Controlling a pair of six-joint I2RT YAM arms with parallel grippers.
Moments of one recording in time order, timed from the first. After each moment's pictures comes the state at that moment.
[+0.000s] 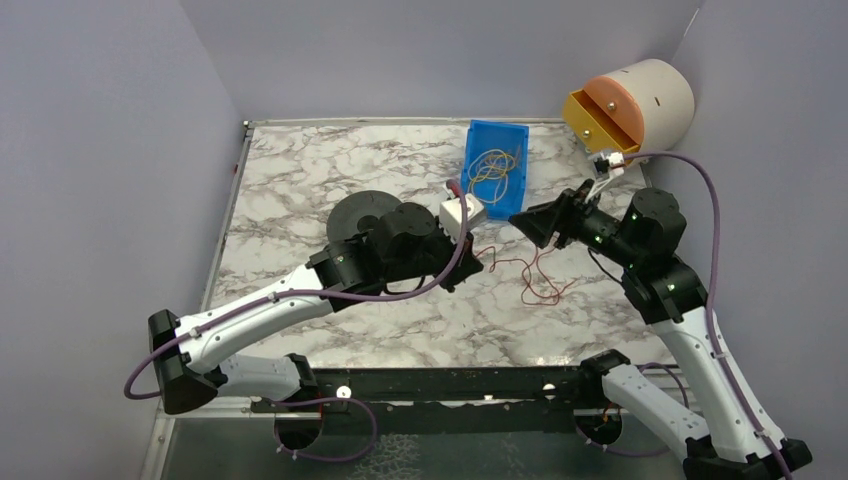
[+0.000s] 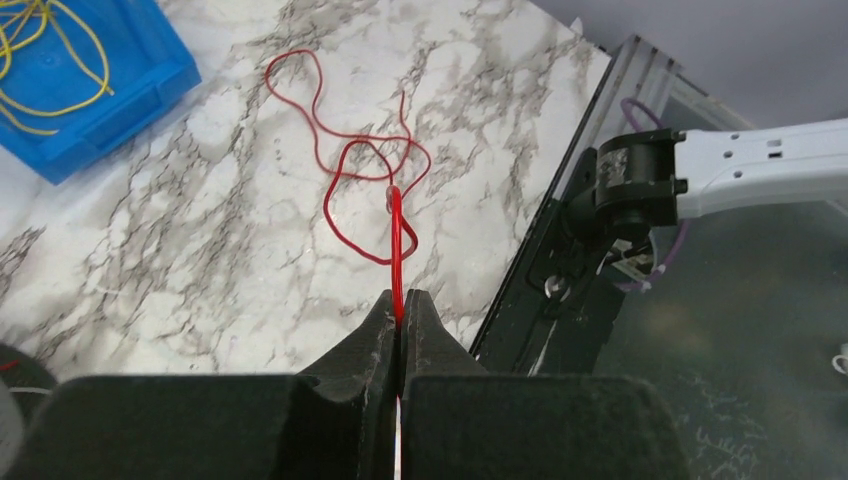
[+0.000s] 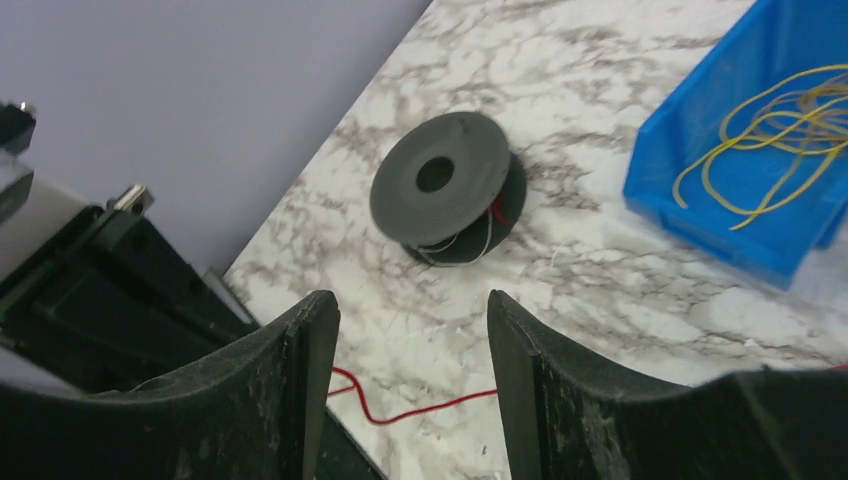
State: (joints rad) left arm -1.08 1.21 1.19 -0.33 0.10 -0.26; right arm 0.34 0.78 1.00 -0.34 -0.40 0.44
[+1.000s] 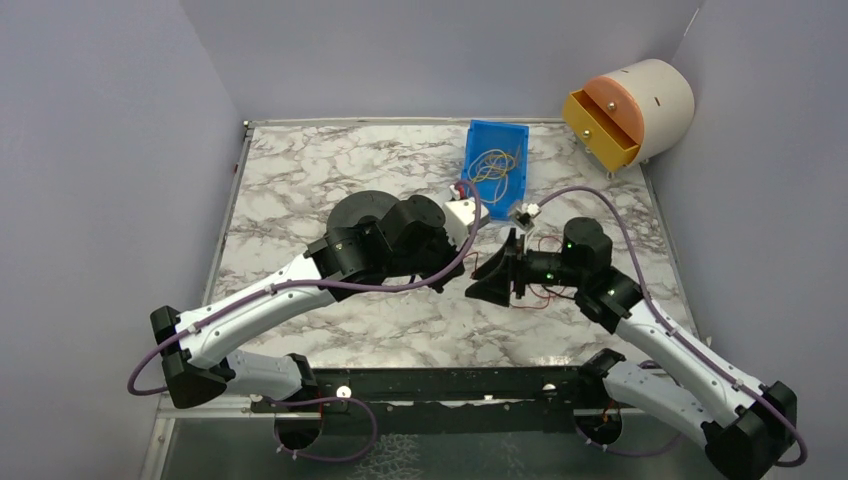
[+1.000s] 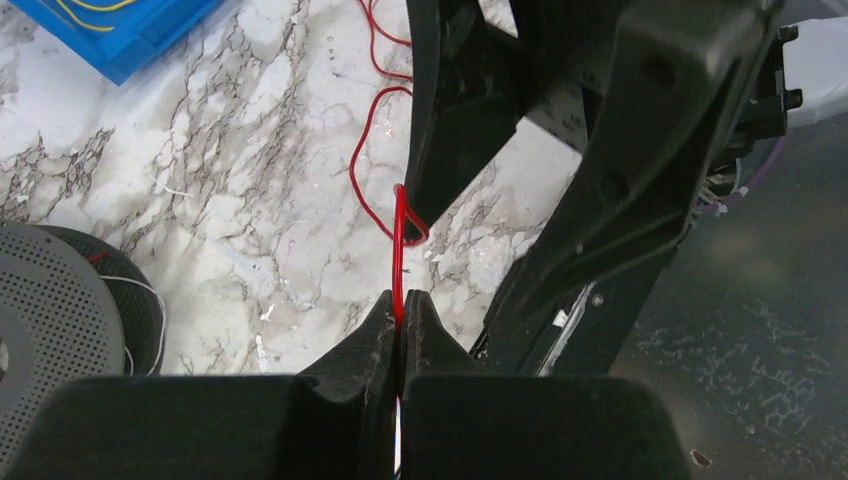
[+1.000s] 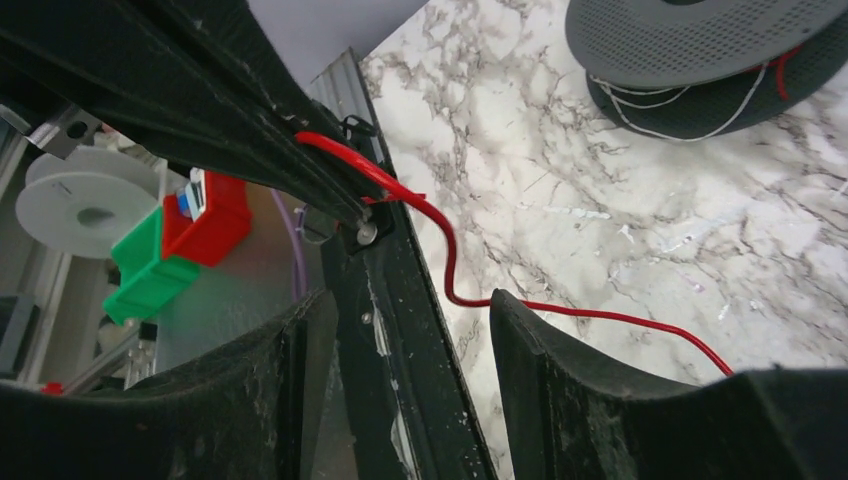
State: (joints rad) left arm -1.08 1.26 1.37 -0.70 0.04 -0.18; right arm 0.54 0.85 0.66 -0.06 -0.81 0.39
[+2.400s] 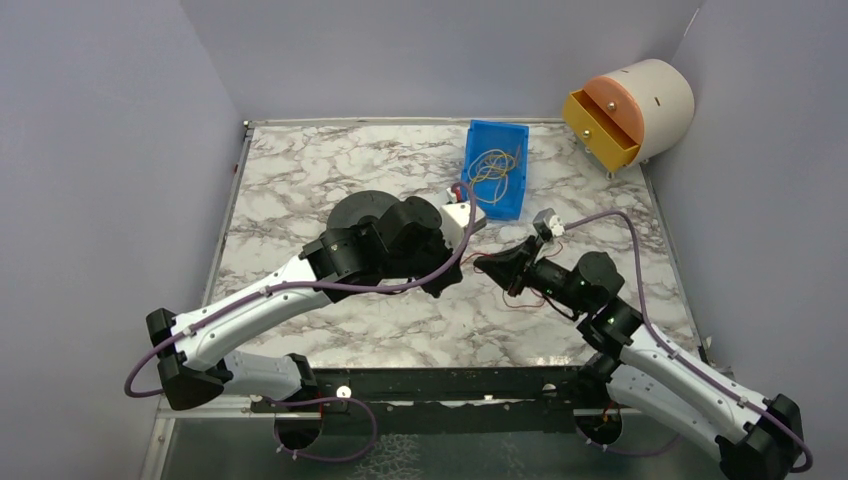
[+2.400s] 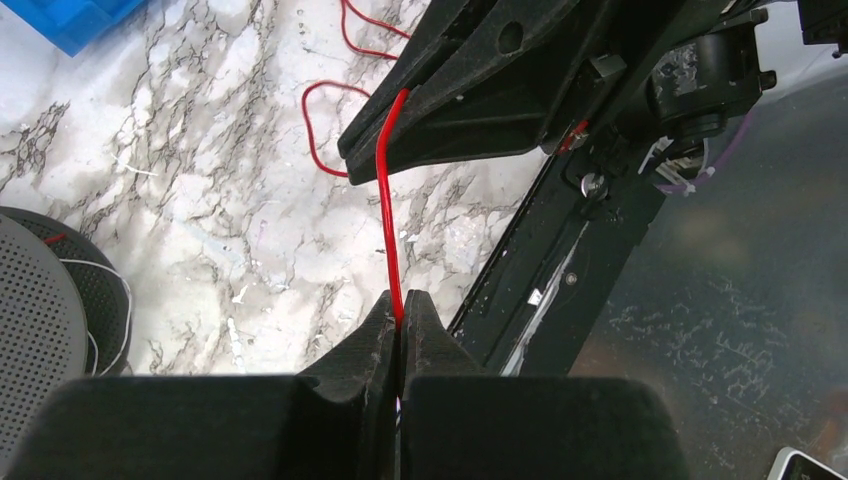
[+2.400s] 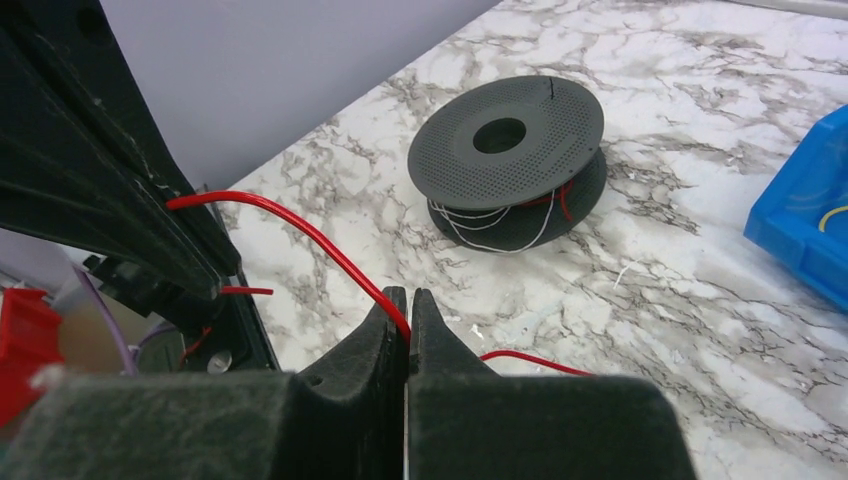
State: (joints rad) left arm -1.08 1.24 1.37 -0.74 0.09 -0.21; right arm 0.69 0.70 0.43 0.30 -0.30 0.31
